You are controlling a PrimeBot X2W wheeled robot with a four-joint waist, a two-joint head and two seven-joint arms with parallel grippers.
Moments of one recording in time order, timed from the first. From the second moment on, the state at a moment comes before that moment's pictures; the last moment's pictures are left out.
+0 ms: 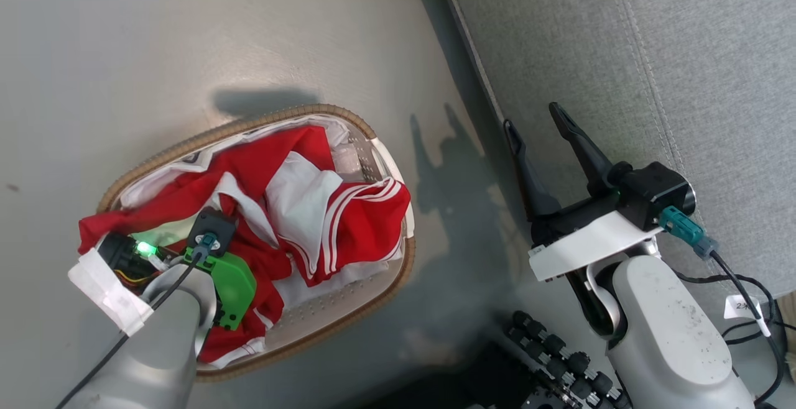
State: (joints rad) left arm -0.67 0.20 -0.51 1.11 -0.07 -0.08 -0.26; right arm -0.40 -0.05 0.24 0.19 0.25 0.13 -0.26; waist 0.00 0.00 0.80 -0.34
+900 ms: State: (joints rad) left arm -0.27 0.09 -0.38 0.73 -0.16 -0.08 -0.26; right arm -0.25 -0.05 0.20 0.31 0.21 0.13 -0.26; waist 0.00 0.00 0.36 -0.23
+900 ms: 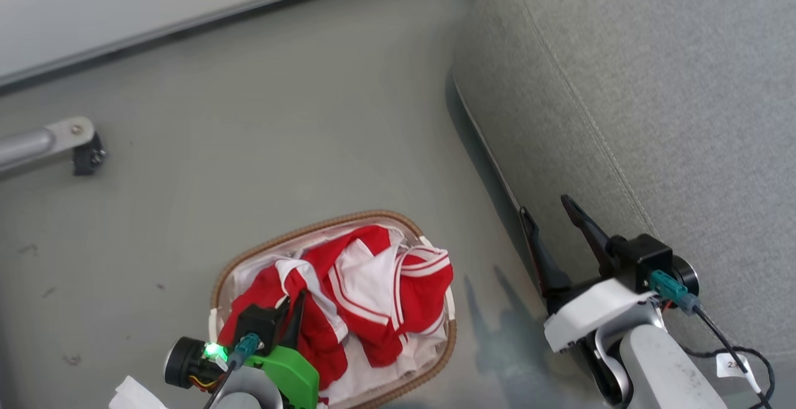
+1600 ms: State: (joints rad) left arm -0.17 0.05 -0.29 0.32 -0.19 -0.12 -0.26; right arm -0.10 -0.05 0.21 0.36 0.20 0.13 -0.26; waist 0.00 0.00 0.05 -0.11
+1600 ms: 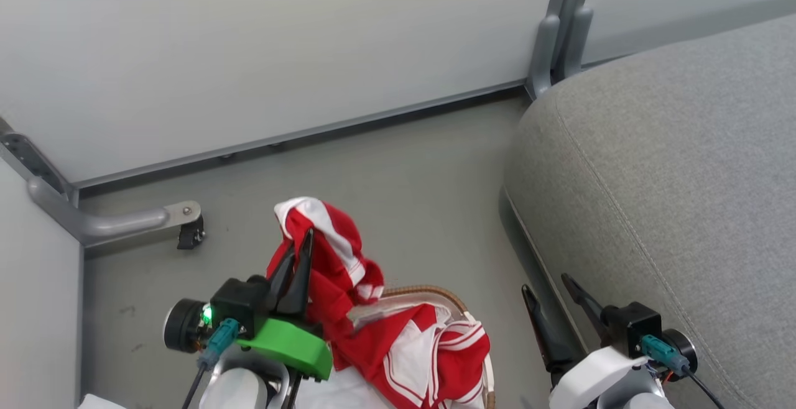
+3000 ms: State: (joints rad) left arm -0.36 0.05 -0.66 0.11 -0.39 -0.07 -0.26; right arm -0.39 -0.05 0.63 0.62 0.24 0.13 -0.26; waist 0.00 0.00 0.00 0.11
